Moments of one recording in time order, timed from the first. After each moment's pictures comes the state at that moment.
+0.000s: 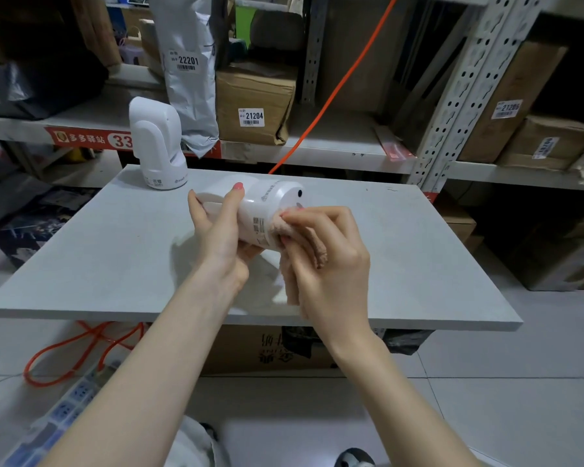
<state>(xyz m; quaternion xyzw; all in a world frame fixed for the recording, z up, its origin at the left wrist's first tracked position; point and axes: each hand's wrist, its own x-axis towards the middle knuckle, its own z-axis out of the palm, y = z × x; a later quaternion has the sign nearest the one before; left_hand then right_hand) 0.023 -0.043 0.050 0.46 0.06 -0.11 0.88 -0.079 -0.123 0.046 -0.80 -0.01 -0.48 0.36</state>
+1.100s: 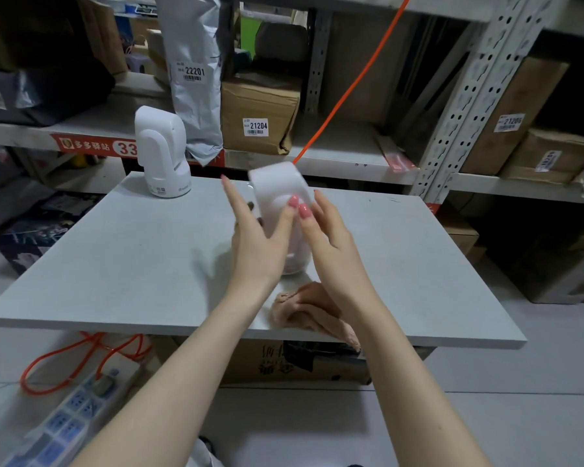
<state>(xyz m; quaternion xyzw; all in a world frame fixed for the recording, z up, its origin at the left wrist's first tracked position) 0.008 -0.061 0.044 0.74 -0.13 0.05 0.65 -0.050 -0.147 0.055 -0.78 0.08 -0.20 0.59</state>
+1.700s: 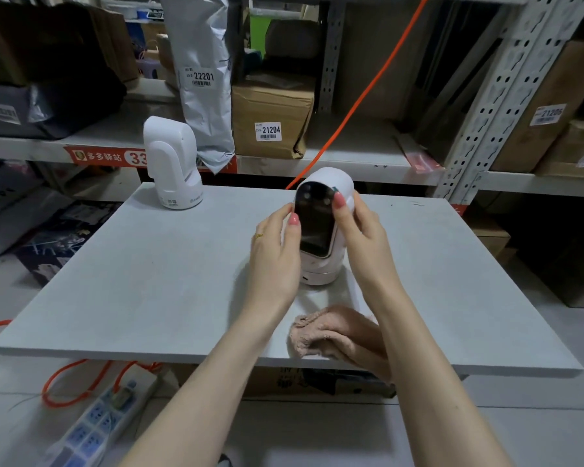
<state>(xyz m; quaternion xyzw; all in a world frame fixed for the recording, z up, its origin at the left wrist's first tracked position) 0.030 -0.069 0.034 0.77 -0.18 0.04 0.61 0.002 -0.179 0.047 -0.75 0.13 -0.25 0.60</state>
